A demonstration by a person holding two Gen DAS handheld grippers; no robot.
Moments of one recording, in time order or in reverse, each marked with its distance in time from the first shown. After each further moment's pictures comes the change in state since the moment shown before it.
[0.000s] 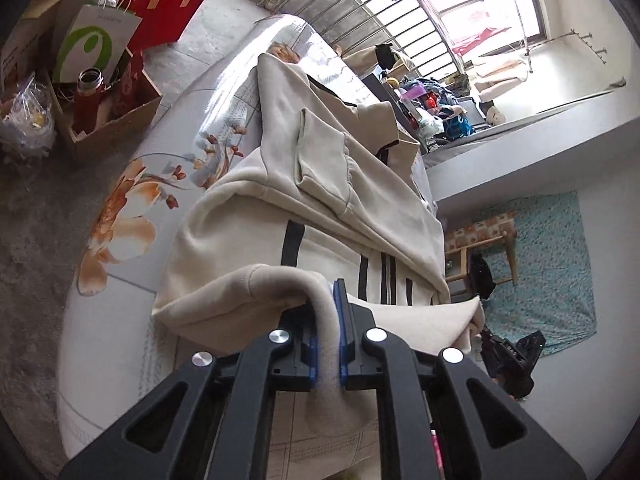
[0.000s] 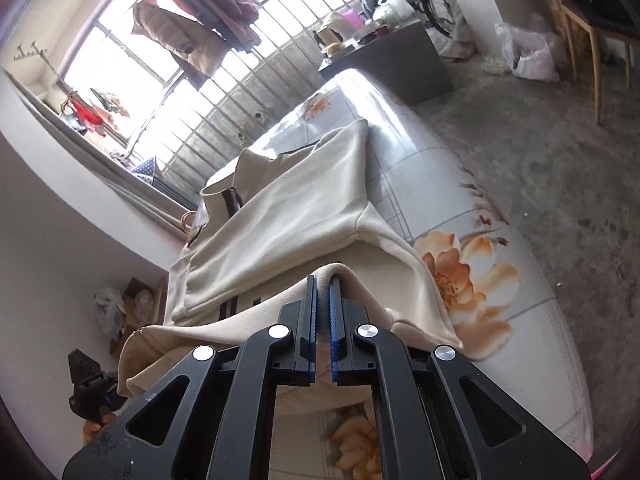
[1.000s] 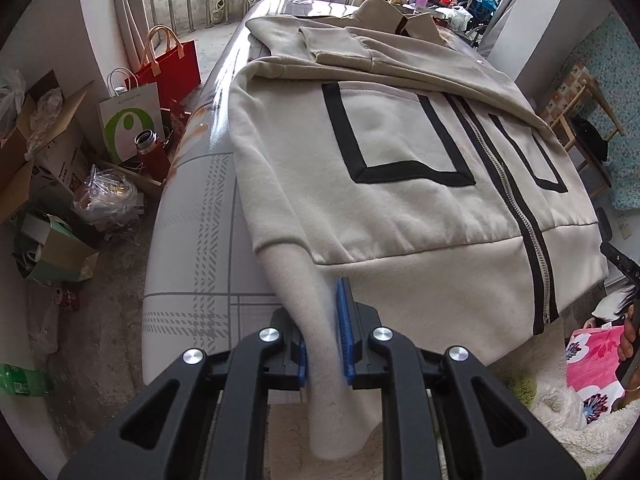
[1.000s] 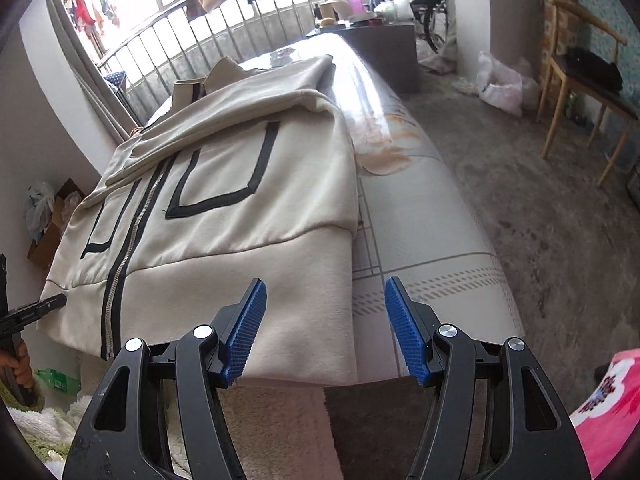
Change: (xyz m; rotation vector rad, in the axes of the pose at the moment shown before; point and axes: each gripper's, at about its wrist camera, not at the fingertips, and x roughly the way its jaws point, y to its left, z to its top) left arm 0.004 -0.024 -0.134 0.475 0.081 0.549; right arm -0.053 -0.019 -0.133 -0.272 0.061 -0.285
